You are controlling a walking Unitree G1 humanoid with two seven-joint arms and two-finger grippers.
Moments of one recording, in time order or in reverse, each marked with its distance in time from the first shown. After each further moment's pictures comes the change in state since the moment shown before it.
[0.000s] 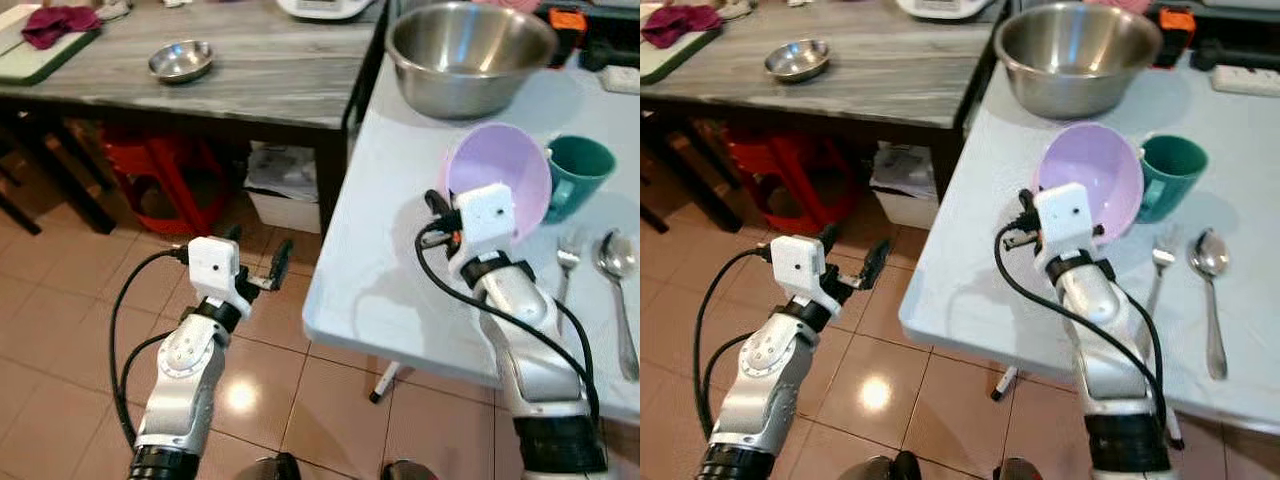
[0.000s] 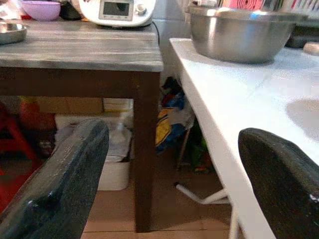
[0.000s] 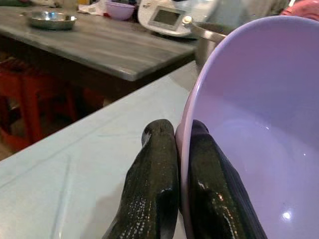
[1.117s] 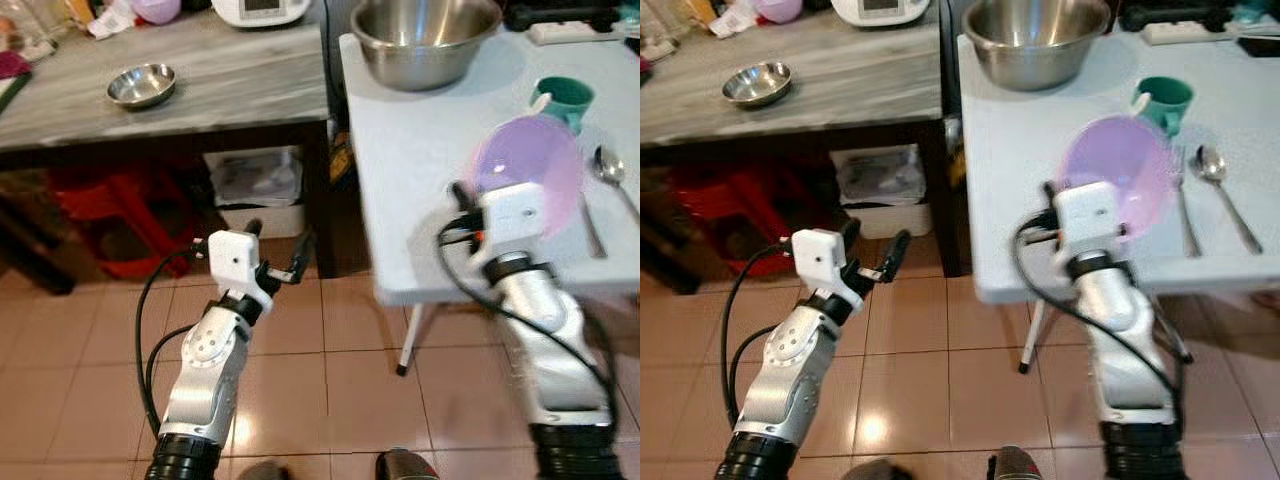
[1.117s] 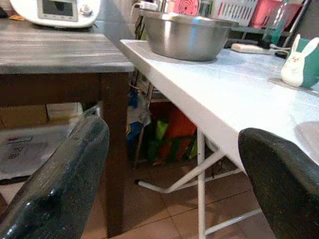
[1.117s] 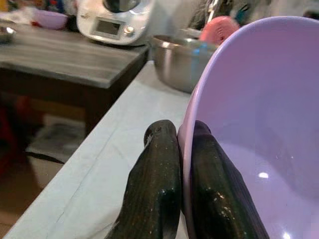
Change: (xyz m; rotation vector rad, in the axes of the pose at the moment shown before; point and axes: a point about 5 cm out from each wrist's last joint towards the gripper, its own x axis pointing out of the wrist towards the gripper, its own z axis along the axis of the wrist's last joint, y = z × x) left arm 0.014 -0.019 0.000 -0.035 -0.016 -0.035; right arm -0.009 -0.019 0.007 -0.036 -0.052 -0.093
